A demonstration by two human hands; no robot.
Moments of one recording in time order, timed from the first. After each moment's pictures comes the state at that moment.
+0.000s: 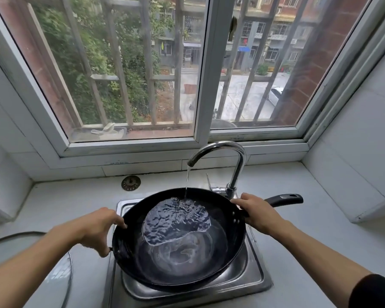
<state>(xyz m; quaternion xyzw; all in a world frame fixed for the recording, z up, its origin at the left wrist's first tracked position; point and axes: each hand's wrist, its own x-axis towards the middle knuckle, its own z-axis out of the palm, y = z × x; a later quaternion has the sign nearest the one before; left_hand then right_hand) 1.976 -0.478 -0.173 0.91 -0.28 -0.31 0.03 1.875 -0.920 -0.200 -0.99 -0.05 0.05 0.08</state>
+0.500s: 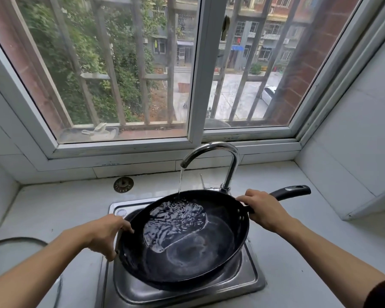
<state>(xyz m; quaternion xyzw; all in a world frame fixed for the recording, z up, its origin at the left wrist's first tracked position) 1.982 -0.506 -0.200 0.89 -0.29 -0.34 0.05 1.869 -0.942 -0.179 -1.00 -0.03 0.02 0.03</state>
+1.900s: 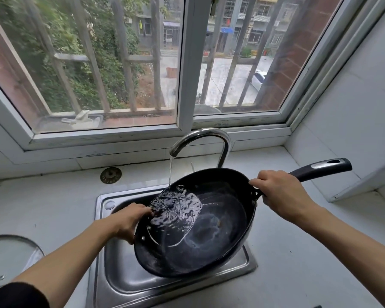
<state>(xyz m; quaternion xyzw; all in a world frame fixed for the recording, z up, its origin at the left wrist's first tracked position) 2.014 -0.564 -0.300 0.86 -0.43 -0.27 0.09 1.834 -0.948 -0.116 -0.99 -0.04 -0.06 -0.12</state>
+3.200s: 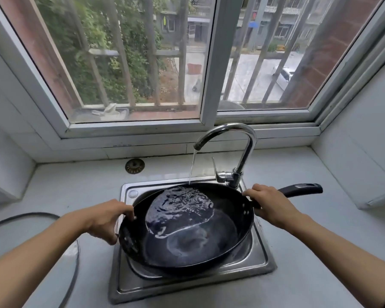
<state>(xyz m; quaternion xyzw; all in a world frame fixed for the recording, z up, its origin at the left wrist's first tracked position) 1.989 -0.465 -0.230 0.87 -0.35 -0.34 0.07 1.854 -0.919 -0.190 -1.00 -0.06 0.04 0.06</state>
